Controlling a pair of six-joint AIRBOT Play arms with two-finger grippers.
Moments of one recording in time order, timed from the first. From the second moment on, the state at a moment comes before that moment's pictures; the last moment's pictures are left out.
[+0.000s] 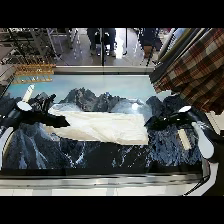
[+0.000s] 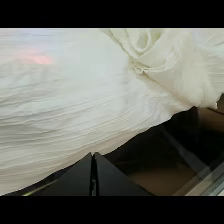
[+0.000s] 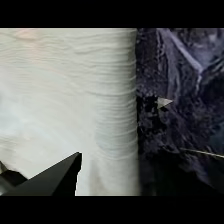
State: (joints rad) left arm 0.10 -1.55 1.27 0.85 -1.25 -1.05; right arm -0.26 -1.88 1.40 -0.72 1.35 1.03
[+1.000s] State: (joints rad) left arm -0.10 -1.66 1.27 0.87 -1.03 -1.14; right arm 0.13 -1.44 1.59 -1.35 1.30 1.58
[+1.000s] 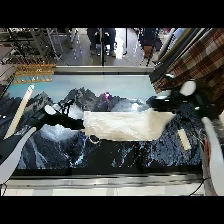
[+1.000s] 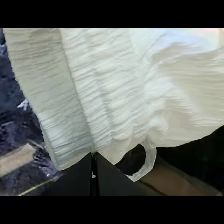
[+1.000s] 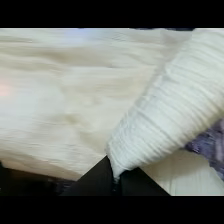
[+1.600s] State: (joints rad) left arm 0.09 -1.48 1.27 0.90 -1.29 -1.19; right arm 0.61 -1.71 1.78 -1.39 0.89 1.65
